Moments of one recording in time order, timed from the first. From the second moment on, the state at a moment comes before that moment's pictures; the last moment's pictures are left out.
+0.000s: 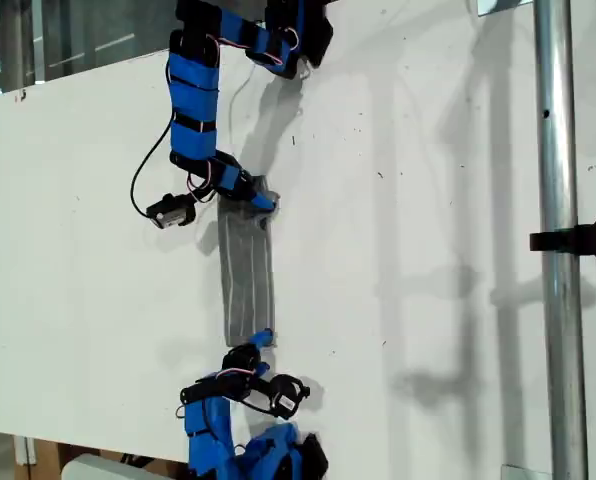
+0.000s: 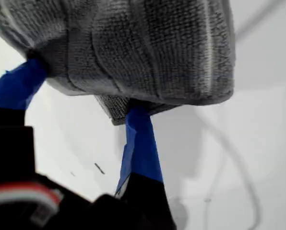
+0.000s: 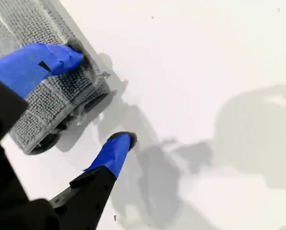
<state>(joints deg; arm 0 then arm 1) -27.6 106.6 129.6 69.2 -60.4 24.4 82.3 103.3 67.4 28.7</state>
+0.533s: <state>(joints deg) -7.4 187.5 151.2 77.0 -76.0 33.3 138.6 138.1 74.1 46.1</state>
